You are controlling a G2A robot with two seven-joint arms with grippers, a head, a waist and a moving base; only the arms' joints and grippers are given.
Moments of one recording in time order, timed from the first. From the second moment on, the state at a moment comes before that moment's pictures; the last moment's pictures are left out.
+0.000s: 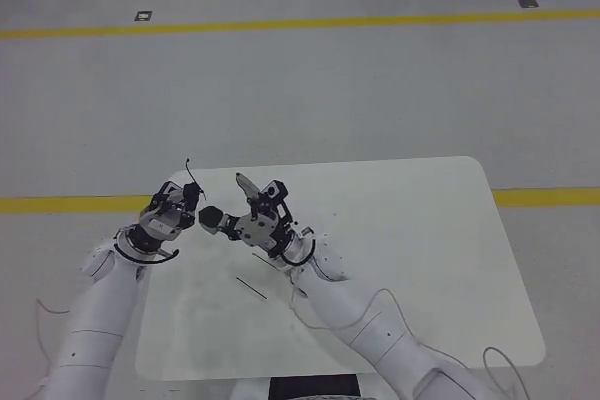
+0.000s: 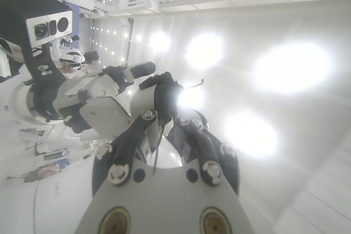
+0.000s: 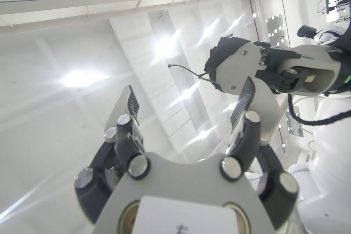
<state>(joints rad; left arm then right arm) 1.36 -1.11 -1.52 -1.30 -1.15 0.13 -1.34 -1.15 -1.69 0.83 -1.11 1.04 -0.30 0.81</state>
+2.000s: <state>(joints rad) 1.36 -1.11 -1.52 -1.30 -1.15 0.13 -1.34 -1.13 -1.74 0.84 -1.04 0.97 -0.33 0.80</state>
